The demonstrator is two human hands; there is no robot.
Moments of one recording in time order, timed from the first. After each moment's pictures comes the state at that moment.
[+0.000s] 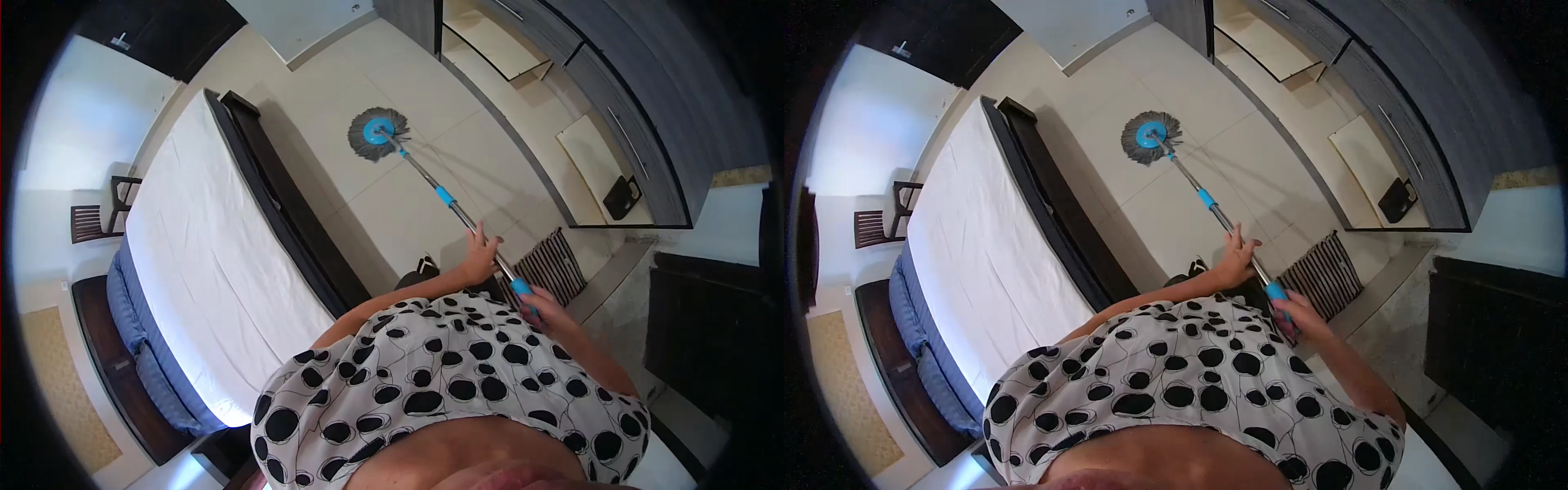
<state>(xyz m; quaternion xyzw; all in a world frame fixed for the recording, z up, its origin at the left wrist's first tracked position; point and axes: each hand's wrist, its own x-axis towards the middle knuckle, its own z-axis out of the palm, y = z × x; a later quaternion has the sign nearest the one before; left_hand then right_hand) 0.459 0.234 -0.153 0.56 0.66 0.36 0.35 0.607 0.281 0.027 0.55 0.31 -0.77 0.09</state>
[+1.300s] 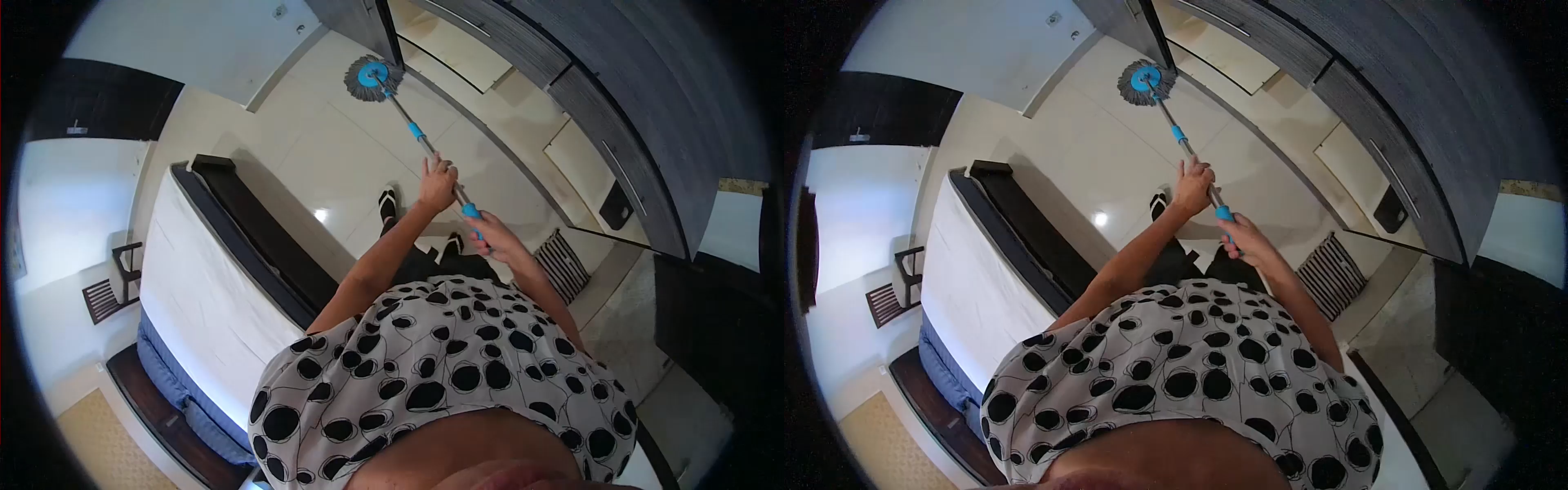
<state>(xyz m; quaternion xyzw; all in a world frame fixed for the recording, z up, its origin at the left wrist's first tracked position) 0.265 0.480 -0.210 0.65 0.69 0.23 0.21 0.416 0.488 -0.079 0.54 0.29 -0.79 0.02</state>
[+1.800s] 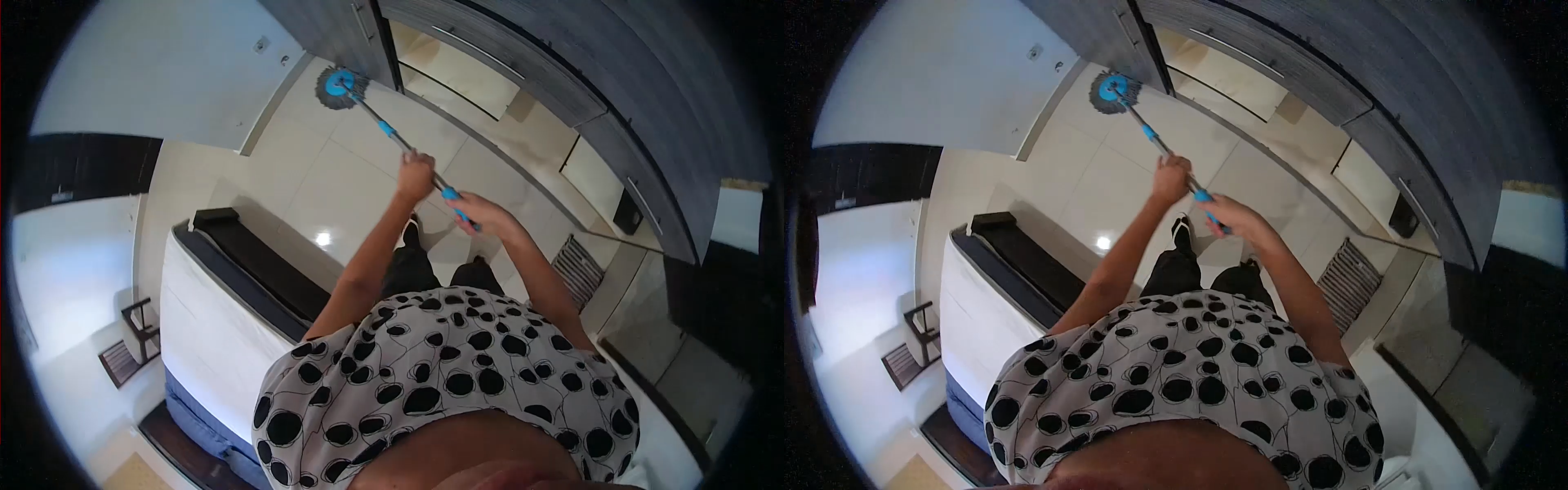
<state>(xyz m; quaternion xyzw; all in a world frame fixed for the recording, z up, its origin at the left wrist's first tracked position) 0.119 0.564 -0.246 0.70 0.68 0.15 0.16 0.280 0.576 -0.122 0.48 0.39 -0.78 0.09</state>
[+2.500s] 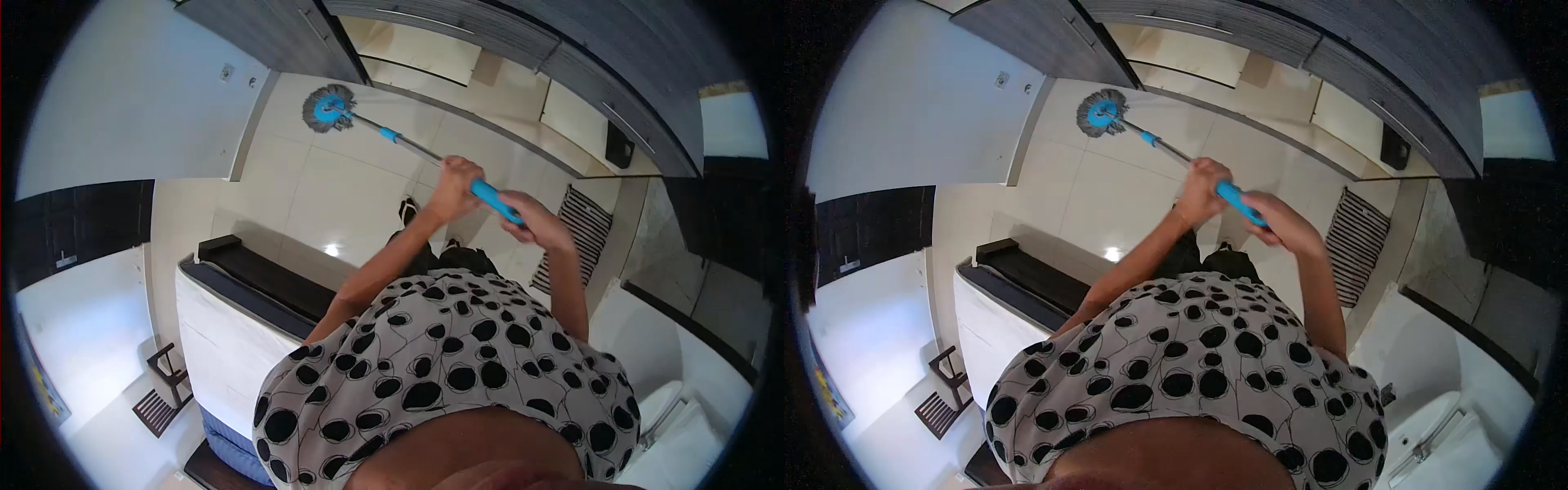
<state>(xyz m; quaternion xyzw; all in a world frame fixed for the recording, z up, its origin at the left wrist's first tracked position) 0.197 0.506 -0.134 0.74 0.40 0.46 0.28 0.358 0.494 -0.006 0.51 0.42 -0.75 -0.08</state>
